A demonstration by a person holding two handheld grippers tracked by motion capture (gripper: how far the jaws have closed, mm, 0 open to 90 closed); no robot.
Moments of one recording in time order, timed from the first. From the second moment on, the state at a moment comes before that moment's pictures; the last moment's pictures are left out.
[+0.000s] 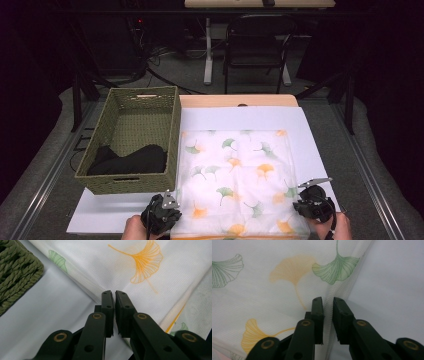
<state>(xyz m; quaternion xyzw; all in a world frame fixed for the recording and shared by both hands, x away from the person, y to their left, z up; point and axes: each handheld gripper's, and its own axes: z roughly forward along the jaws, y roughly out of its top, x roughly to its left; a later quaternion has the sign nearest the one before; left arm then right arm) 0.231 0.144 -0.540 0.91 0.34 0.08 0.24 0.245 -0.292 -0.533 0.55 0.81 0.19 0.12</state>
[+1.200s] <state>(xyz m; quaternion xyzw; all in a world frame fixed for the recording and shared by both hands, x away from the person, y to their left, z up) 0.251 0.142 -0.540 0.89 0.37 0.10 0.26 0.278 -0.291 -0.531 0.55 0.80 0.19 0.15</state>
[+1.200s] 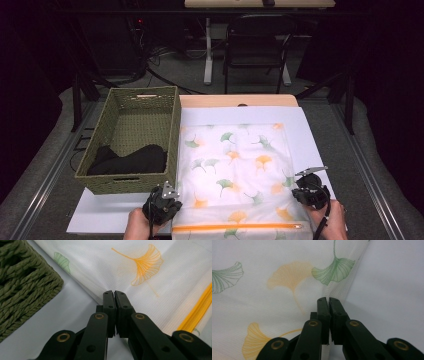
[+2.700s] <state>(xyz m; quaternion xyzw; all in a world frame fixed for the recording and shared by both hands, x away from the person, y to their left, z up) 0.226 0.144 -0.532 0.90 0.35 0.02 0.25 0.253 -0.300 -0.527 0.55 0.80 0.21 0.09</state>
